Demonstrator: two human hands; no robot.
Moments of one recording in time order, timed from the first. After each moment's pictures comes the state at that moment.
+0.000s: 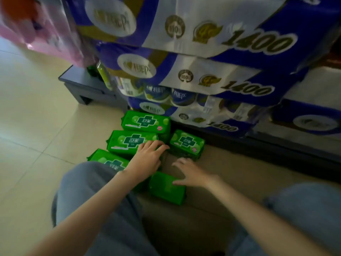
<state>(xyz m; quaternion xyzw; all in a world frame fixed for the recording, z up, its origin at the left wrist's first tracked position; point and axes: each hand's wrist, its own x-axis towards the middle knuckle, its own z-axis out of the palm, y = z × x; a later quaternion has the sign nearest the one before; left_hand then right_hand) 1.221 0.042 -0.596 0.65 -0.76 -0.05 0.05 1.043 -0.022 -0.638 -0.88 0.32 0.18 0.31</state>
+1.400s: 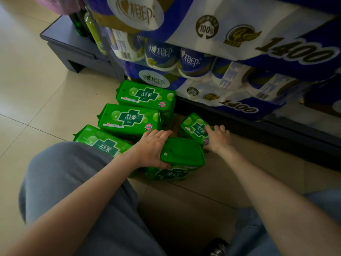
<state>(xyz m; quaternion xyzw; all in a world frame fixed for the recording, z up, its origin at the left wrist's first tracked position) 1.221 0.026 -0.644 0.63 -0.74 -0.23 -0.04 1.014 -0.103 -0.706 -0.82 0.52 0.21 0.12</state>
